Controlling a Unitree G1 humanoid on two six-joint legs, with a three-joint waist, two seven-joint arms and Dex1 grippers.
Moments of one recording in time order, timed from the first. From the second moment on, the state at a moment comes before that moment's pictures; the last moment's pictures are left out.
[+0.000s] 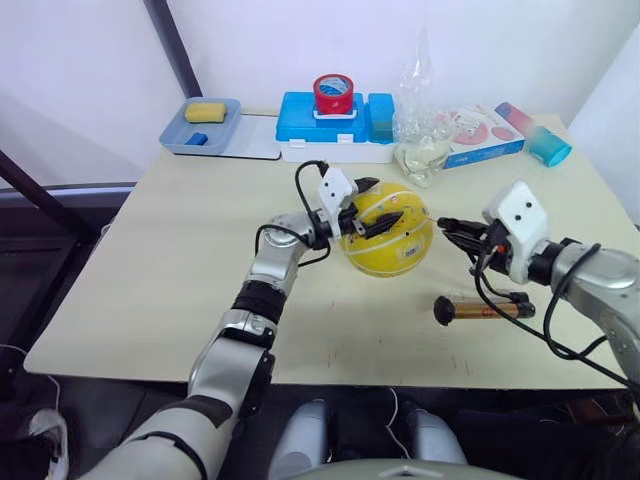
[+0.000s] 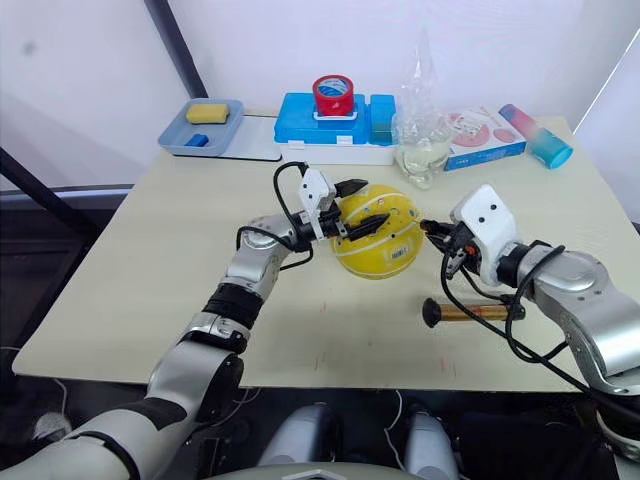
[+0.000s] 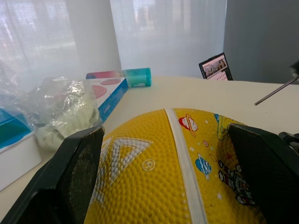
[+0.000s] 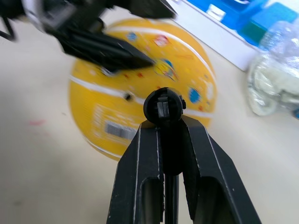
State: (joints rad) left arm -0.80 0.15 -0.10 0.66 -0.18 -0.15 -0.90; right arm -0.26 -0.77 -0.05 -0.57 0.44 0.83 0.54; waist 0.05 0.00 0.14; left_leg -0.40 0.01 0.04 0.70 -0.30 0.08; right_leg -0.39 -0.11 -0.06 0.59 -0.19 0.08
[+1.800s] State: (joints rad) left arm -0.30 0.71 0.05 0.05 -0.53 0.15 -1.47; right arm -0.11 -0.64 0.02 -0.04 0.08 0.03 0.71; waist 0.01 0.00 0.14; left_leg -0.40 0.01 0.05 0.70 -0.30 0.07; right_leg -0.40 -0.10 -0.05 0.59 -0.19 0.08
